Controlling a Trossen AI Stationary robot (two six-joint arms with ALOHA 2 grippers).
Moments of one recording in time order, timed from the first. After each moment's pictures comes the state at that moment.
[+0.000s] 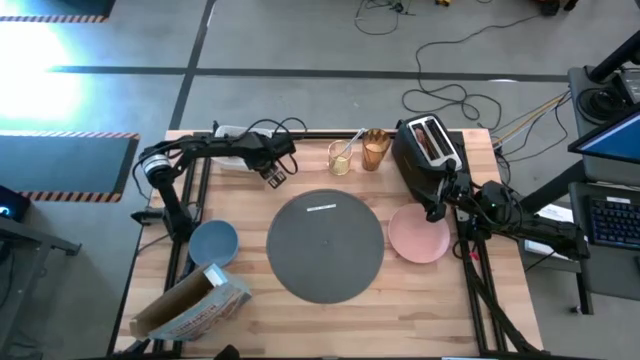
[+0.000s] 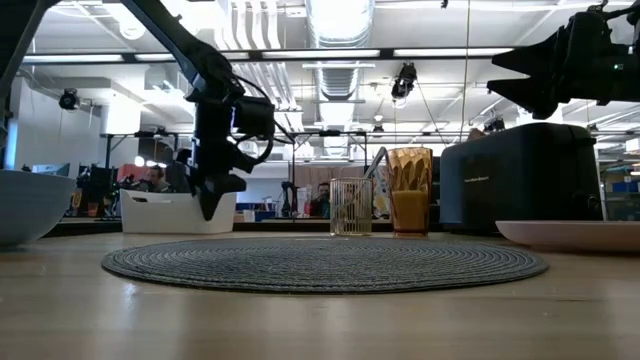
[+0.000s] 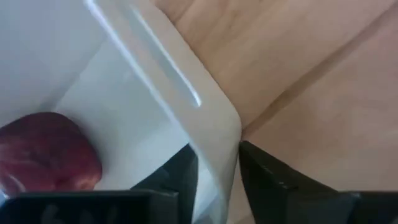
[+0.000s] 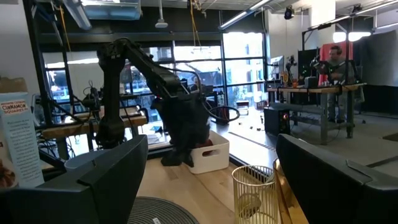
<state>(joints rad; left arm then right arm) 0.57 1.79 1.11 -0.79 -0.40 -0.18 -0.30 0.05 0.01 0.26 0.05 0.05</state>
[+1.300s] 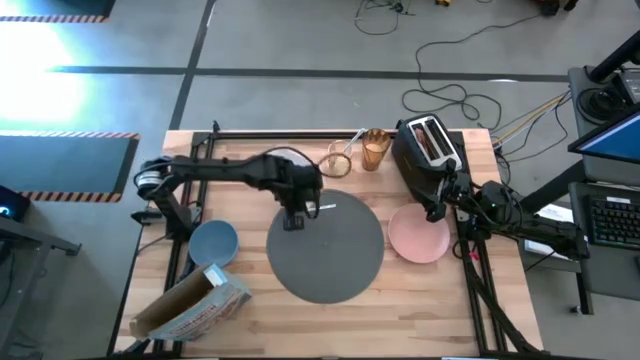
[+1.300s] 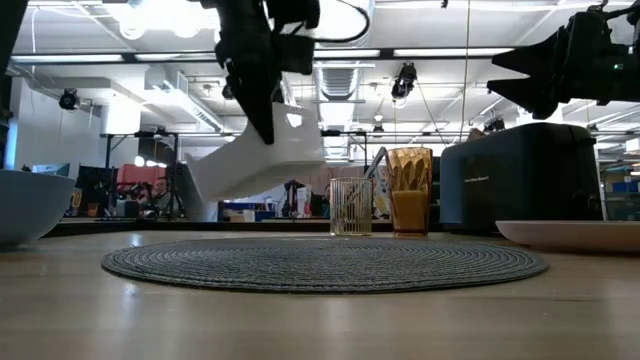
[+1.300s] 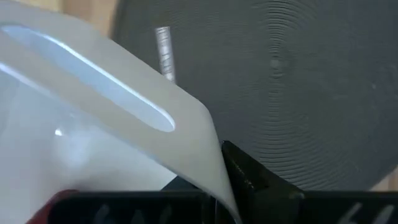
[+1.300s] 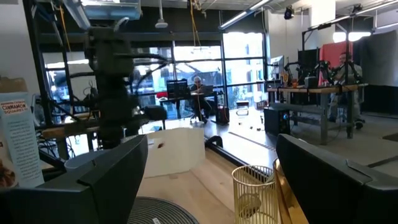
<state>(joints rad) 0.11 1.75 1.47 -0.99 0.00 0.08 -0.30 0.05 0.01 0.27 0.05 0.05</state>
